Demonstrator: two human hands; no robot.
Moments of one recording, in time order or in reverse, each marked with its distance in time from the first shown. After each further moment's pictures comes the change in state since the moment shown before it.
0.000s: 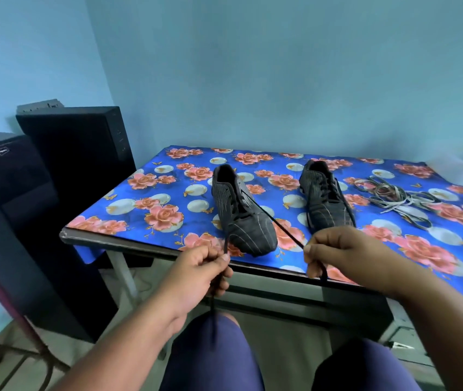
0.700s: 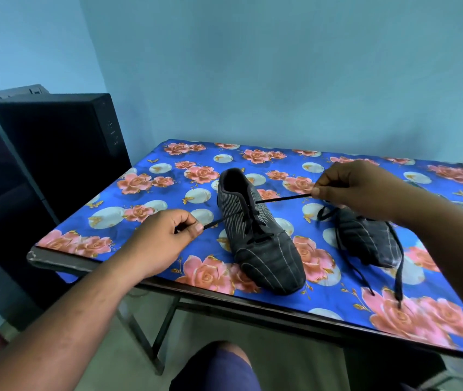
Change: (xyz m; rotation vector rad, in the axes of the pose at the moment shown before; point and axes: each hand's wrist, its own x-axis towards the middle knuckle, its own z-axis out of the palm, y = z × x) left_hand 0.126 0.032 -0.086 0.787 0.125 0.278; right_hand 0.152 -0.004 -0.063 -0.337 0.187 -0.097
